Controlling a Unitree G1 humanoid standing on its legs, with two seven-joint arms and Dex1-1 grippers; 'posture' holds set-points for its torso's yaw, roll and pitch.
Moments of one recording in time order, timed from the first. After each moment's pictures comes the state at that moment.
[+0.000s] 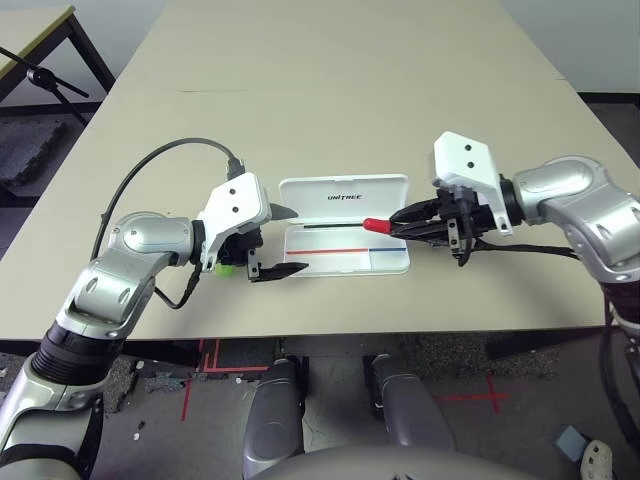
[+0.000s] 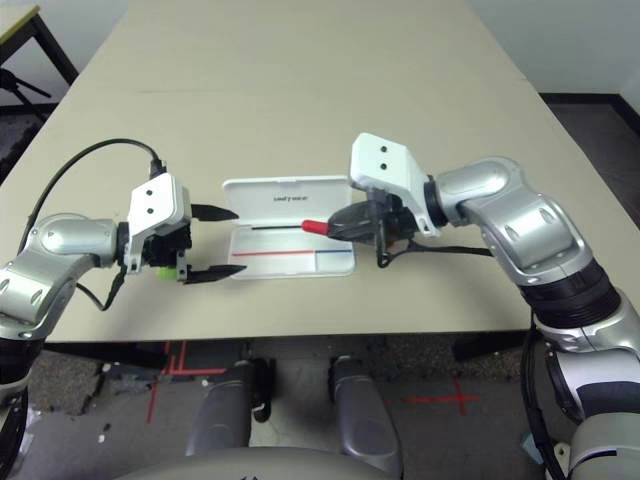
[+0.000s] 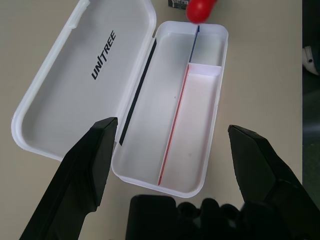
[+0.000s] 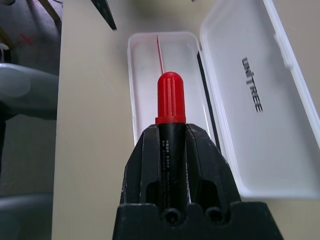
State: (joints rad) left arm -0.36 0.80 -0.13 -0.34 -0.28 0.46 -1.05; right arm -0.69 -0.77 0.32 -0.28 0.30 0.65 1.17
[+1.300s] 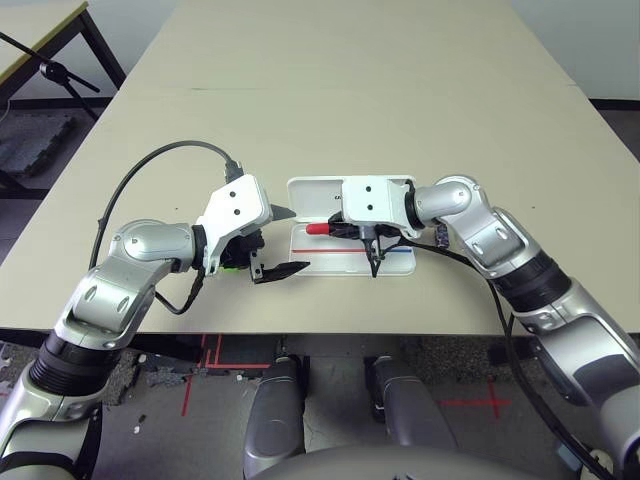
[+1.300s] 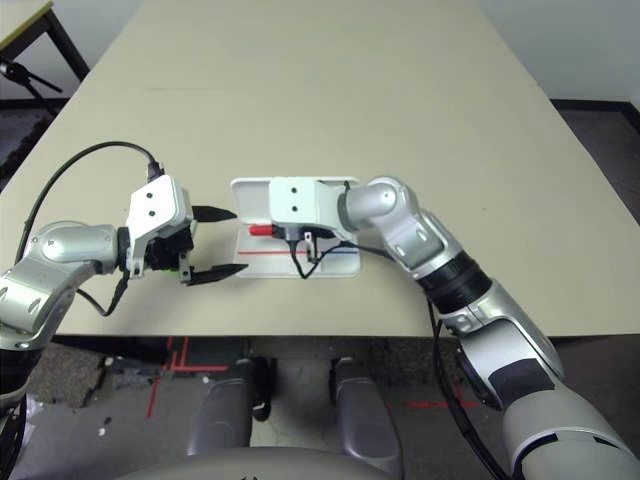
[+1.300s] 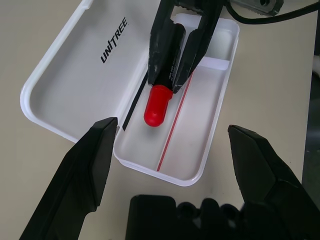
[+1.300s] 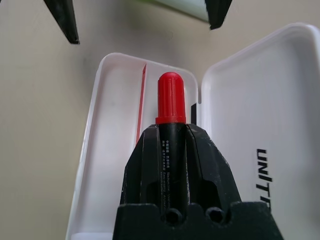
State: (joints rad) left arm -0.33 0.80 -0.12 -0.38 -0.29 0.50 -0.99; right arm -0.76 -0.45 0.50 0.06 -0.07 0.27 1.09
